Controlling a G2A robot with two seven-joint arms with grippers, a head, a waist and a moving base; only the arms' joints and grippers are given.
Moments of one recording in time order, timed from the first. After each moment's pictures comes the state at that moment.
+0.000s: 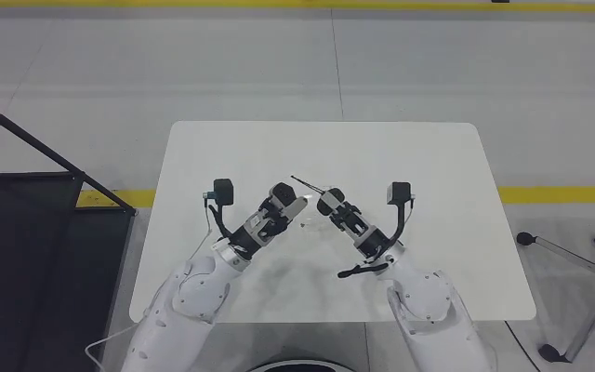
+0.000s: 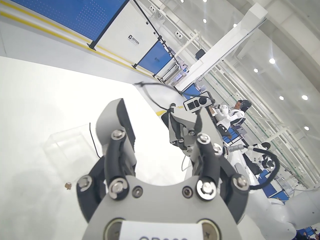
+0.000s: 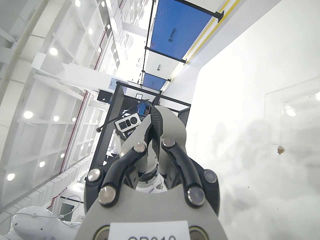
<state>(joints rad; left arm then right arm) 1.37 -1.28 -1.27 -1.74 0.42 -0.50 -0.17 -1.36 -1.37 1.26 -1.81 -0.06 -0.16 0.42</state>
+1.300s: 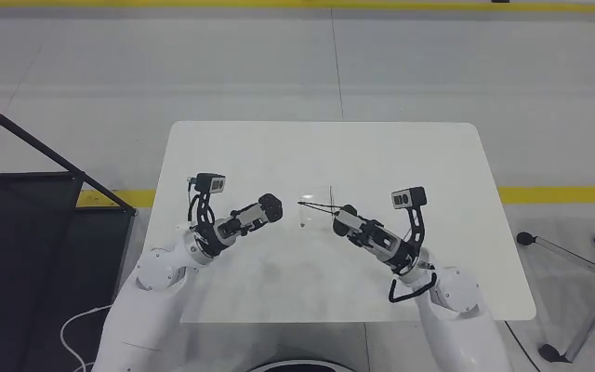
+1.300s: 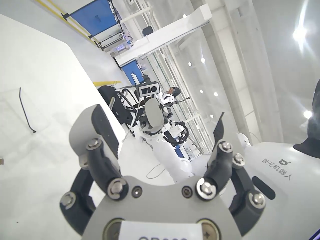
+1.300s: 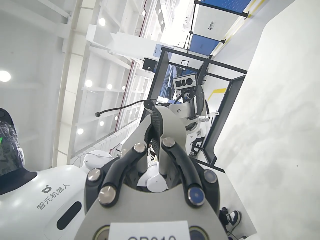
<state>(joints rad) 1.28 -1.22 -1.38 -1.58 -0.41 -0.62 -0.88 -1.33 -1.32 1.38 -1.70 0.38 -0.36 0.89</state>
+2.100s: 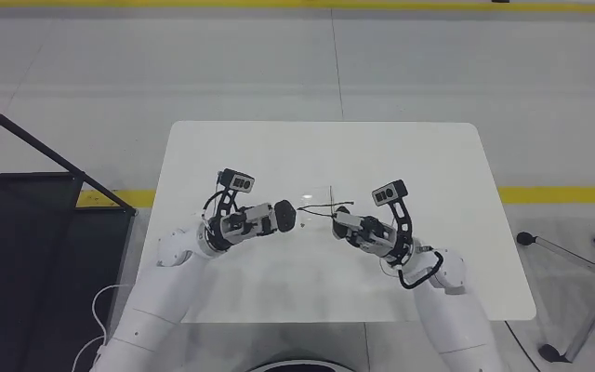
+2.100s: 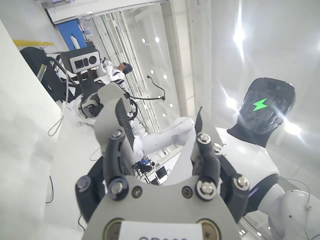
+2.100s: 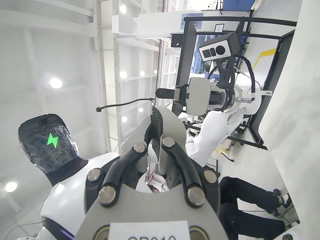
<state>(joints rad) 1.09 -1.24 -1.24 -1.33 -0.90 -0.52 -1.30 -1.18 -1.32 1.30 -1.47 0.70 -0.26 1.15</state>
